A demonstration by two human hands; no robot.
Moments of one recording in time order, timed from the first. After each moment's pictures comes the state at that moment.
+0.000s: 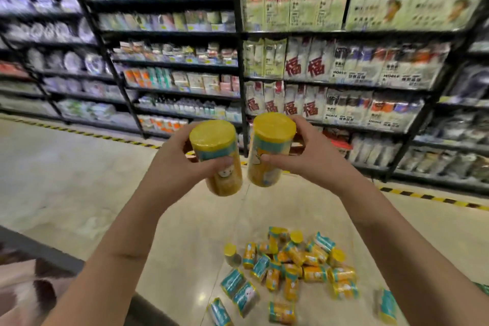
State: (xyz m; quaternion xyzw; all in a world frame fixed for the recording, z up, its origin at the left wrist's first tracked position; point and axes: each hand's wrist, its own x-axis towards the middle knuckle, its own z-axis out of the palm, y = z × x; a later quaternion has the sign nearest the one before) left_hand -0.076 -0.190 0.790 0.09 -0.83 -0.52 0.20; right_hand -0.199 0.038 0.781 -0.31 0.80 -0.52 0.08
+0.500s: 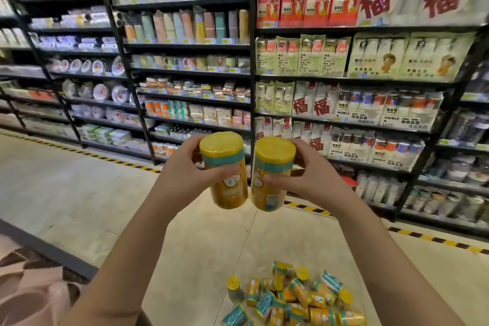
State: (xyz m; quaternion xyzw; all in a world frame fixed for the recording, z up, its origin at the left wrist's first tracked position) left_hand -0.030 -0.201 0.837 0.10 -0.82 -0.51 0.25; right_hand -0.151 0.025 0.822 -0.33 0.79 -0.51 0.05
